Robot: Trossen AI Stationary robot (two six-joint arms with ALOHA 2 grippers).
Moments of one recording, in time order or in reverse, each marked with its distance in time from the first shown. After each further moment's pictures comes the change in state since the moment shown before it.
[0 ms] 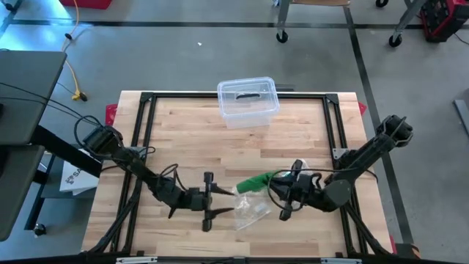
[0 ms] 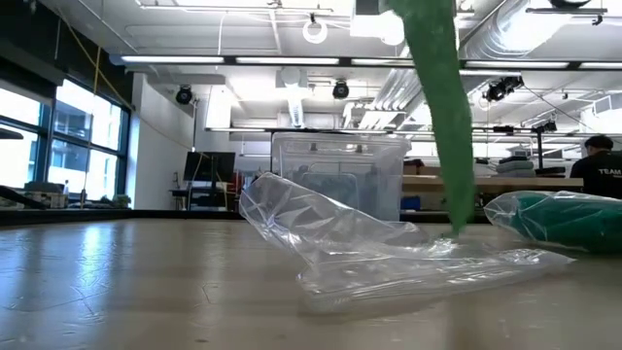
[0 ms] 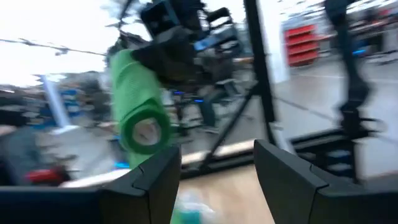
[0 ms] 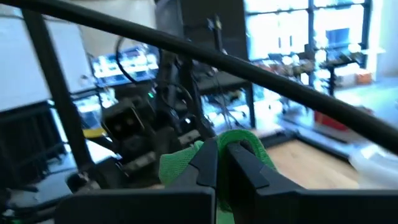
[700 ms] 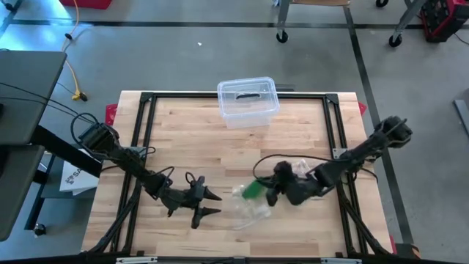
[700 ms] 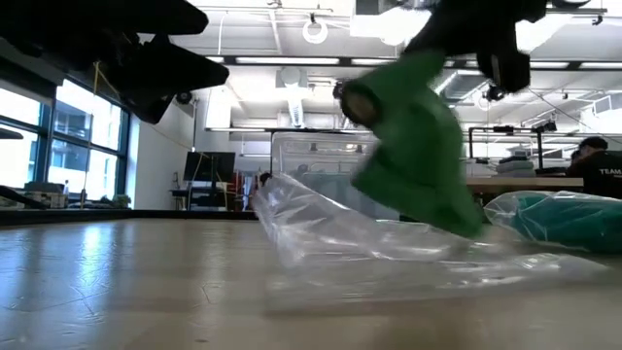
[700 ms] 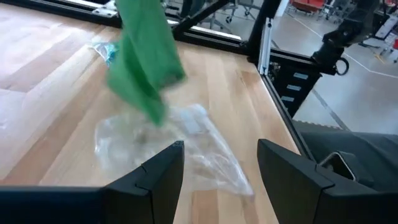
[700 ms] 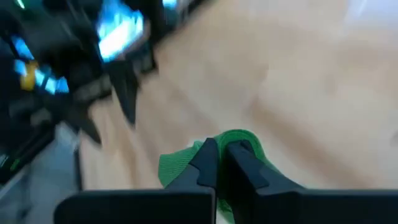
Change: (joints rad) left arm -0.033 -0.058 -0.205 -0.362 0.044 -0.747; right arm -0.197 0.025 0.000 -0.809 -0.394 1.003
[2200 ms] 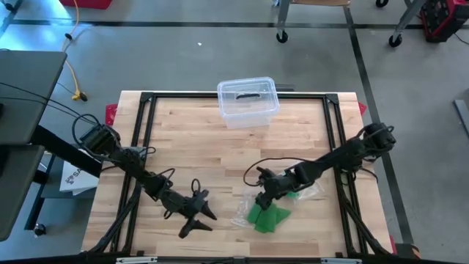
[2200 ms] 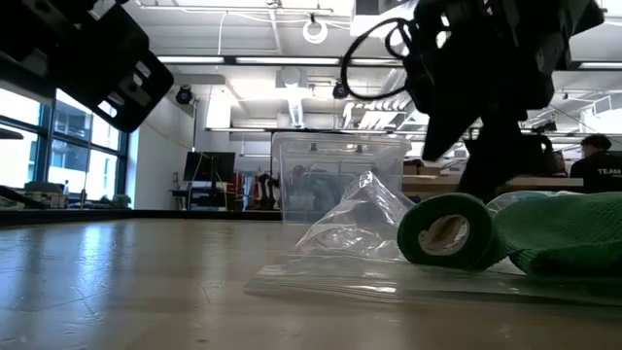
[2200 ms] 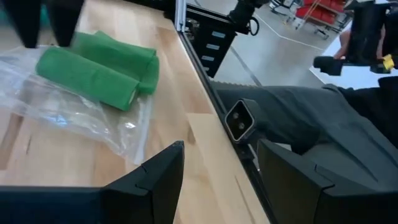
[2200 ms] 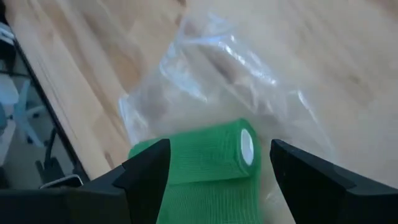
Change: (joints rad) left arm -0.020 0.024 0.000 0.019 0.360 -0.043; right arm -0.160 0.218 0.002 -0.041 -0.644 0.164
